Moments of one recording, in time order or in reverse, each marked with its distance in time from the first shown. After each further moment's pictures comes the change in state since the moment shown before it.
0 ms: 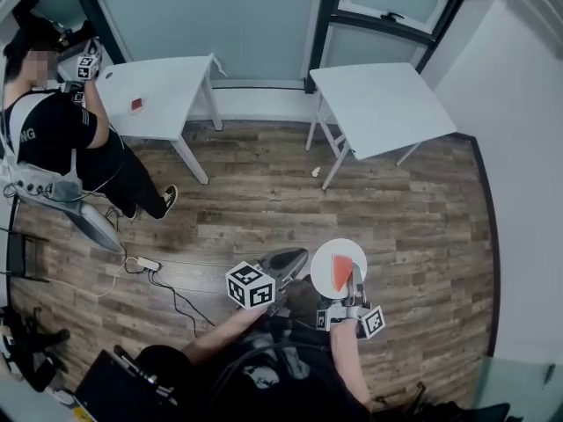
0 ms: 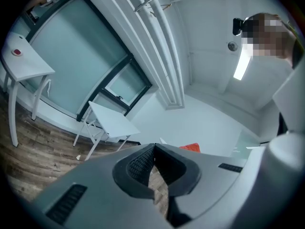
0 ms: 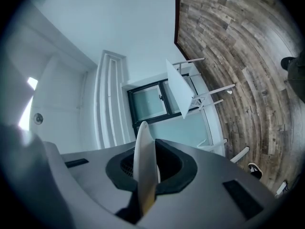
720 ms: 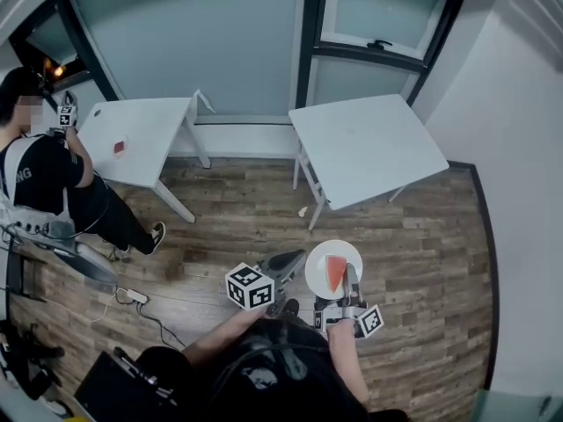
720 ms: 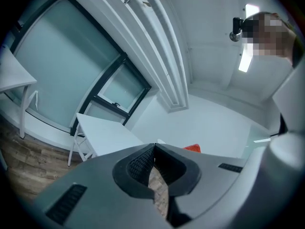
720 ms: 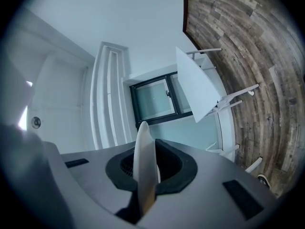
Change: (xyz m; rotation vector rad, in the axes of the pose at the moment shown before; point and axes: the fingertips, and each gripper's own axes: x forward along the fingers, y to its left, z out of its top) left arm 0.194 0.043 0.102 0.093 -0.037 0.029; right arm 0.179 0.042 0.127 -0.026 0.080 0.044
